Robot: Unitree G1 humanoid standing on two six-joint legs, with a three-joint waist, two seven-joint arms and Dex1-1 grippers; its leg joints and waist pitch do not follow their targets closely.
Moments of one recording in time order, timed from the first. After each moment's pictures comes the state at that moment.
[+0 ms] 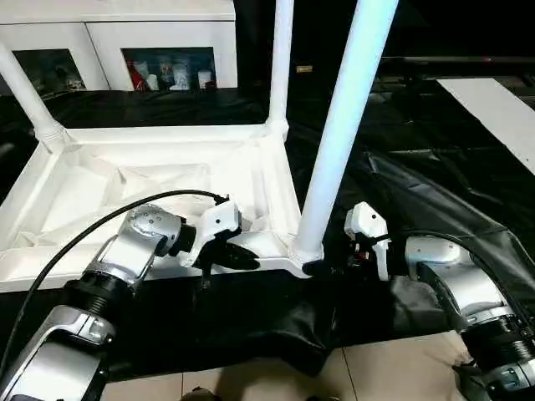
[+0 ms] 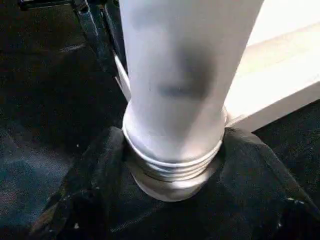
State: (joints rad) left arm -0.62 0.44 -0.32 0.55 -0.02 0.14 -1.35; right arm -0.40 -0.45 0.22 0.31 0.17 0.21 1.10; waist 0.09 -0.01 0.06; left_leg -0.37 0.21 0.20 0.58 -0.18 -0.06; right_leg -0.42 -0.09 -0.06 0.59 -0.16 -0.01
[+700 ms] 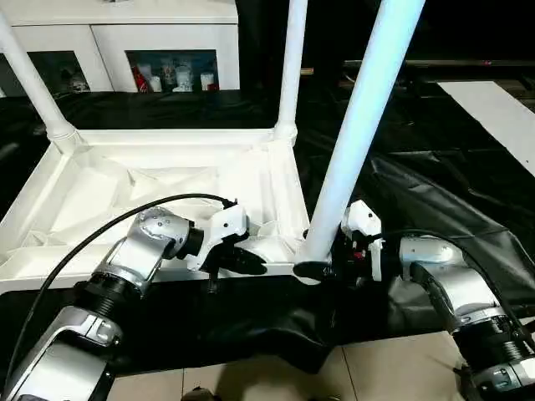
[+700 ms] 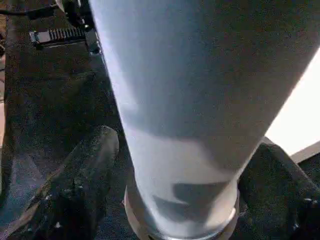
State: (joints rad) left arm -0.62 0.42 -0.34 0.55 -0.02 0.14 -1.35; right arm -0.40 -0.41 0.21 0.31 0.20 0.21 1.12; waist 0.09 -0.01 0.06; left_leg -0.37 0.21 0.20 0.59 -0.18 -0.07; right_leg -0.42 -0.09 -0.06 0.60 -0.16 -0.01
